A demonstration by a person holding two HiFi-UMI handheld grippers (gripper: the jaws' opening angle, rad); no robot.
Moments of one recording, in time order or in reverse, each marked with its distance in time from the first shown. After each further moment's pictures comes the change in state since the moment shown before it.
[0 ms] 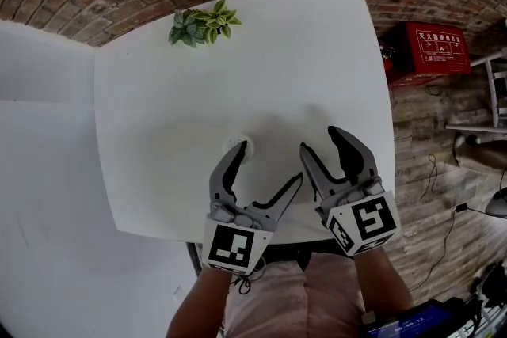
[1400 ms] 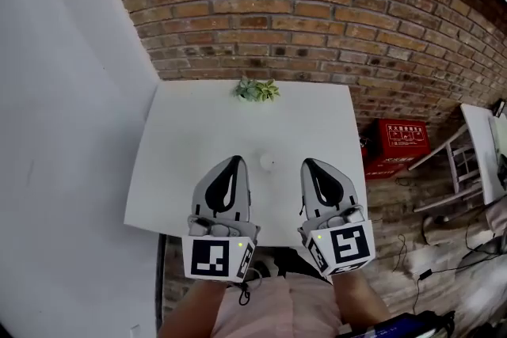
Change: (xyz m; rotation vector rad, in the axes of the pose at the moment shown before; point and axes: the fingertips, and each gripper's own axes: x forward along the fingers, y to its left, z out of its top) left arm -0.240 0.023 0.156 0.032 -0.609 0.400; right arm -0.115 0.165 0.153 -0.329 -0.342 0.000
